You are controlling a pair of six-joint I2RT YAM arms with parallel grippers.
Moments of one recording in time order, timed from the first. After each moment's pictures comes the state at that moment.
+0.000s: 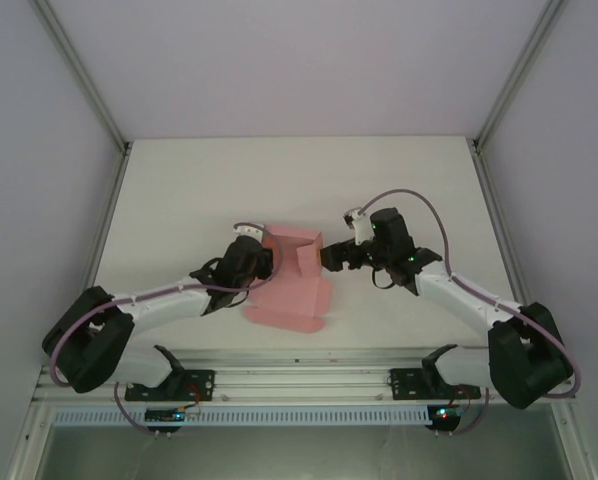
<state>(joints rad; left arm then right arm) -0.77 1.35 0.59 0.14 -0.28 -0.48 0.50 1.25 0.71 -0.10 -0.35 0.24</state>
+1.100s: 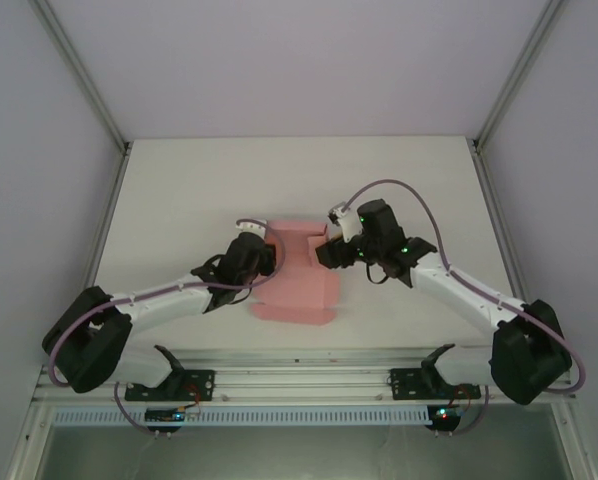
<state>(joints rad) -0.79 1.35 0.63 0.12 -0.29 -0.48 0.59 1.28 0.85 -0.26 -0.29 0.11</state>
